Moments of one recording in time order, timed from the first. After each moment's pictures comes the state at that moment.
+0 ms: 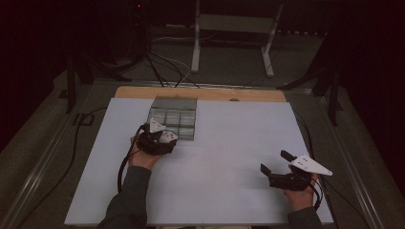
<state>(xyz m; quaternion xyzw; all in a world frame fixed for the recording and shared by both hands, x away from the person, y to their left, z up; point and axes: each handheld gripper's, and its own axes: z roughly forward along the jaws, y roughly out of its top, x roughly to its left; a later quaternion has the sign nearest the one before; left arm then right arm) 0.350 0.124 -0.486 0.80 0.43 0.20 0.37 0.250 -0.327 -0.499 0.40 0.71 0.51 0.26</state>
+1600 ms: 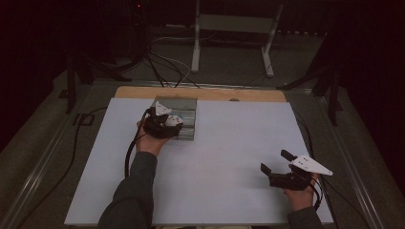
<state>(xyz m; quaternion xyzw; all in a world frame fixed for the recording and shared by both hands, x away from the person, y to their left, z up) 0.389 0.108 -0.463 0.78 0.43 0.22 0.39 0.251 -0.327 -0.499 0.40 0.71 0.52 0.26</state>
